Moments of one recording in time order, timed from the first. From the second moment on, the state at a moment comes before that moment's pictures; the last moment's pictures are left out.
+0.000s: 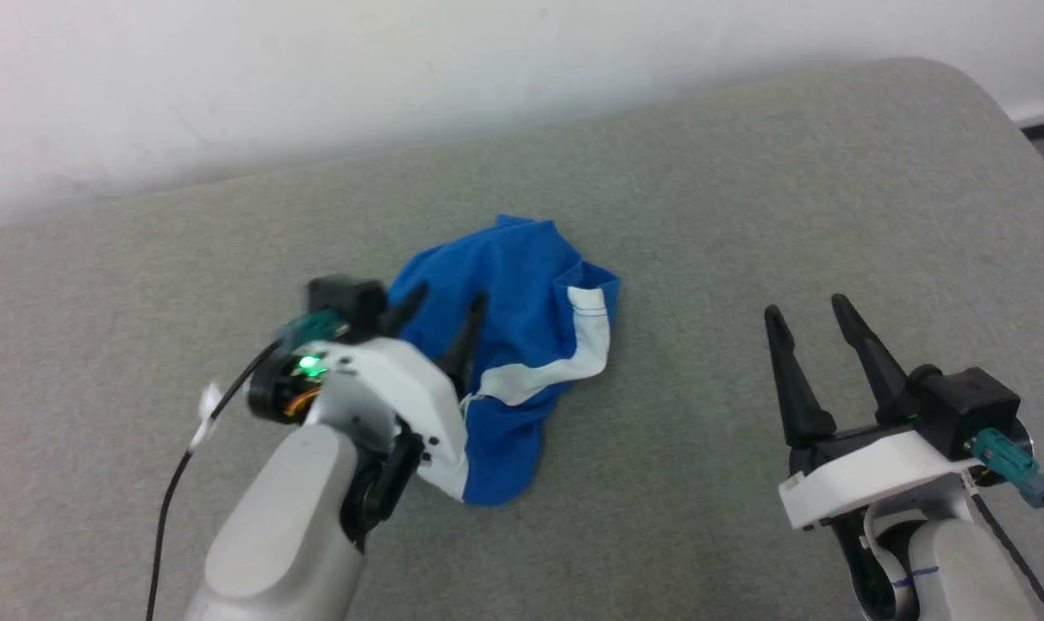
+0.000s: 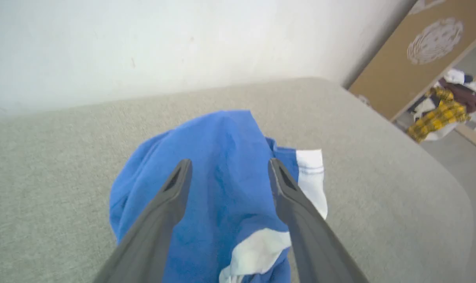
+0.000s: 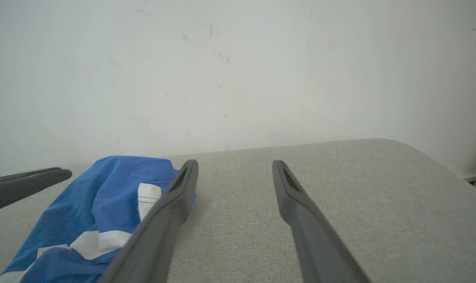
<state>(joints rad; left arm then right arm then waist) -0.46 0.17 -0.42 0.36 -0.52 0.00 0.12 -0.12 -0.05 0.07 0.05 0.19 0.13 -0.12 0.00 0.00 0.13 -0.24</state>
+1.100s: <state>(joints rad) -0.10 0.06 -0.03 -0.01 -0.26 0.04 -0.26 -0.42 -0.05 -0.03 0.38 0.06 0.13 0.41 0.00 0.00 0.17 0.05</state>
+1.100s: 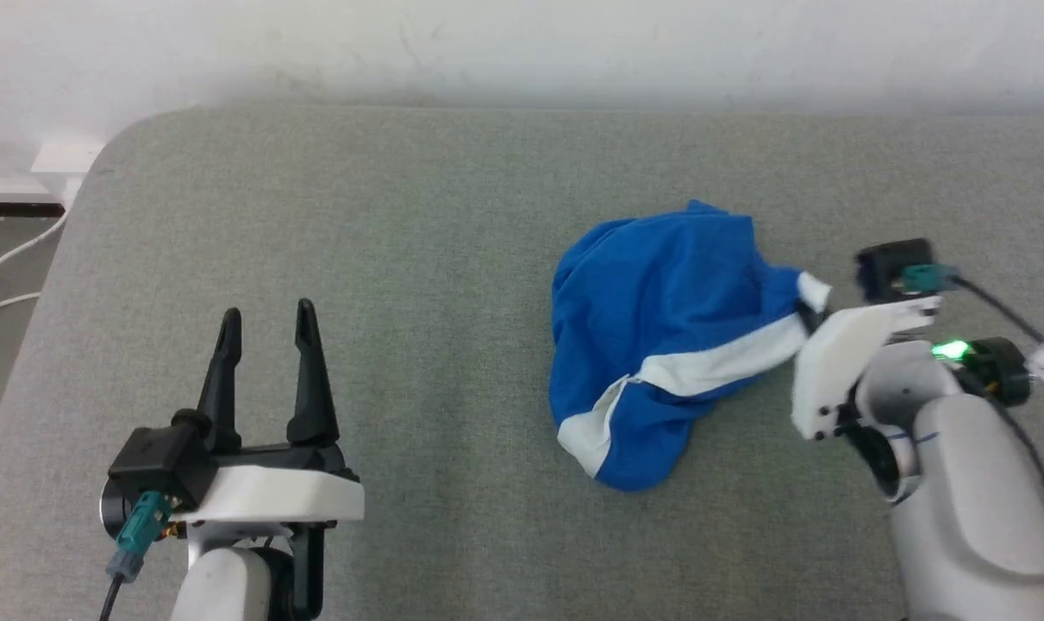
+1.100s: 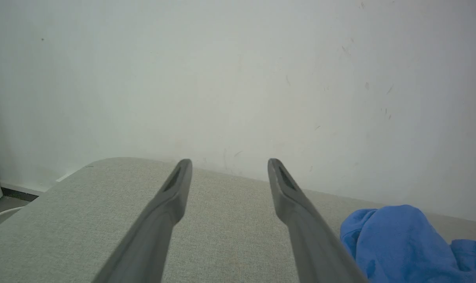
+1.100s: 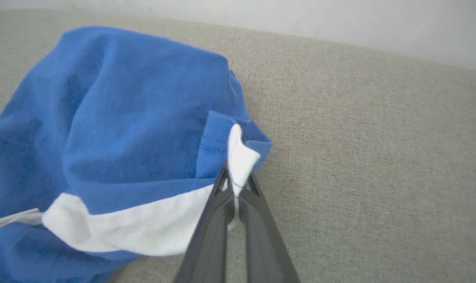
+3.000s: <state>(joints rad) -0.31 0.06 -0.51 0.41 -0.45 0.10 0.37 -0.06 -0.05 -0.09 0.08 0.16 0.13 0.05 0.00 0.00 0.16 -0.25</state>
